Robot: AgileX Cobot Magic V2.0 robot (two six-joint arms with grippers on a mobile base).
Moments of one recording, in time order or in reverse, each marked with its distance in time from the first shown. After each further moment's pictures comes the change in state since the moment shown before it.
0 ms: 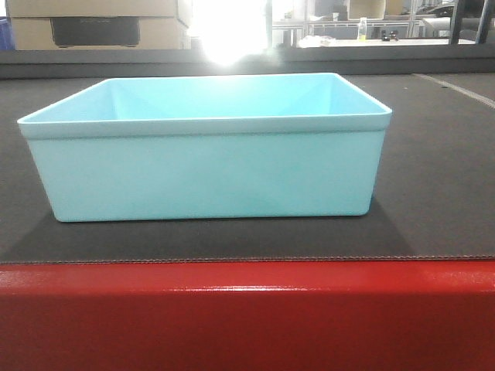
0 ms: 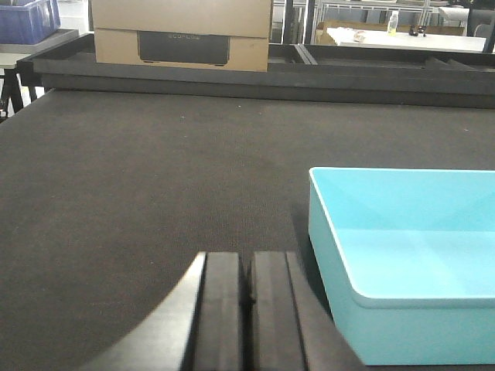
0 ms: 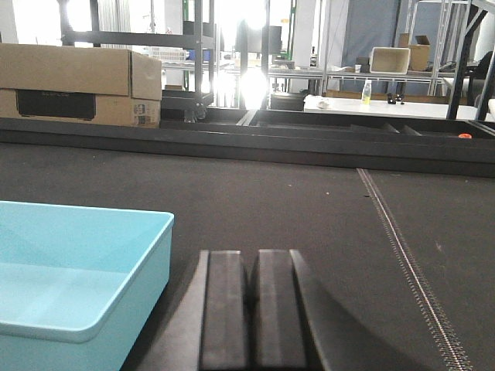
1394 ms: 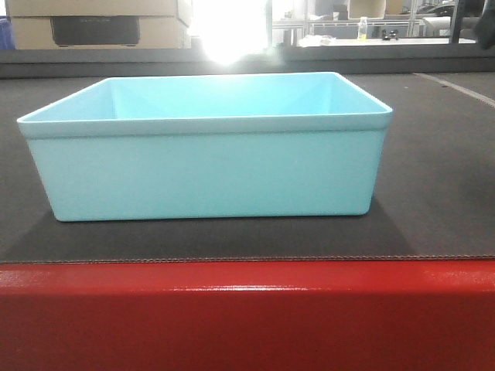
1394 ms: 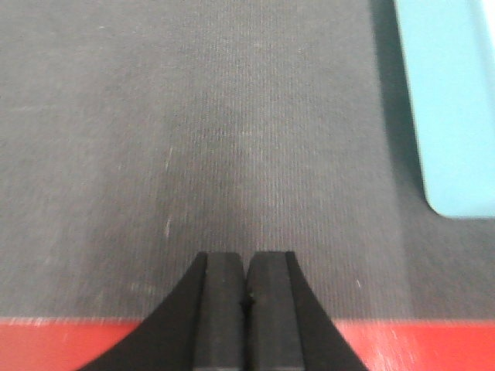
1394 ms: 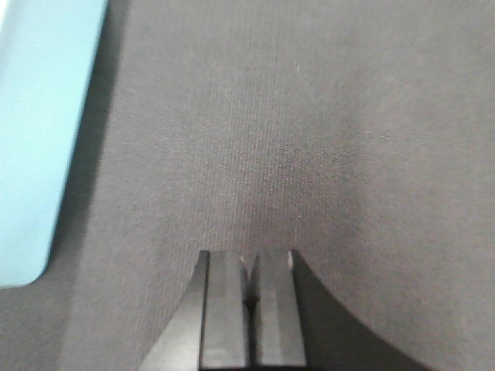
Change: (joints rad) left arm 0.000 0.777 -0.096 0.003 0.006 0.000; right arm 0.000 1.060 -0.413 0.093 0.226 0.000
